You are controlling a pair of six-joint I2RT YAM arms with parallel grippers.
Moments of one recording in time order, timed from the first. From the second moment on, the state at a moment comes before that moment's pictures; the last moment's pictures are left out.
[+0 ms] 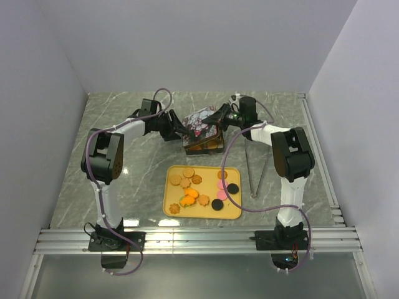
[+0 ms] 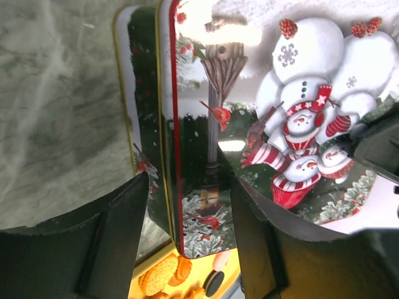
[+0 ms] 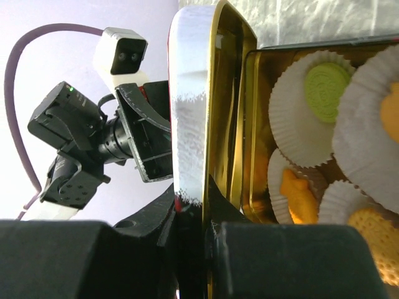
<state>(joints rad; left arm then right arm) -0.25 2.02 1.38 -0.18 0.59 -0.72 0.28 2.07 1.31 0.39 -0.78 1.14</state>
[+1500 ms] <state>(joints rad) -0.28 2.05 1.38 -0.15 0.65 -0.76 0.19 2.01 1.36 -0.15 -0.63 0.79</state>
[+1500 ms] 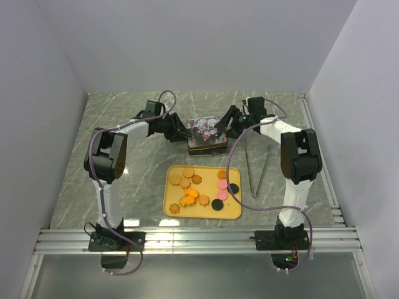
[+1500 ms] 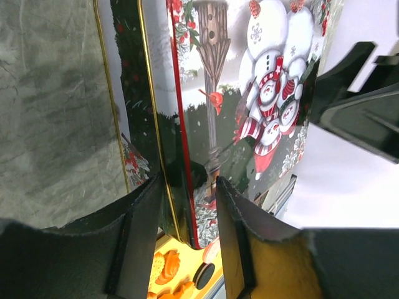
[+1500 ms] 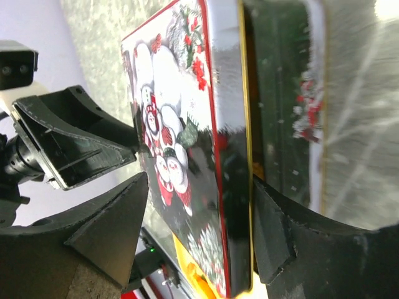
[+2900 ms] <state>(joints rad) -0.36 2.13 1.64 -0.45 0.48 -0.50 0.18 1.94 1.50 -0.23 -0.64 0.73</state>
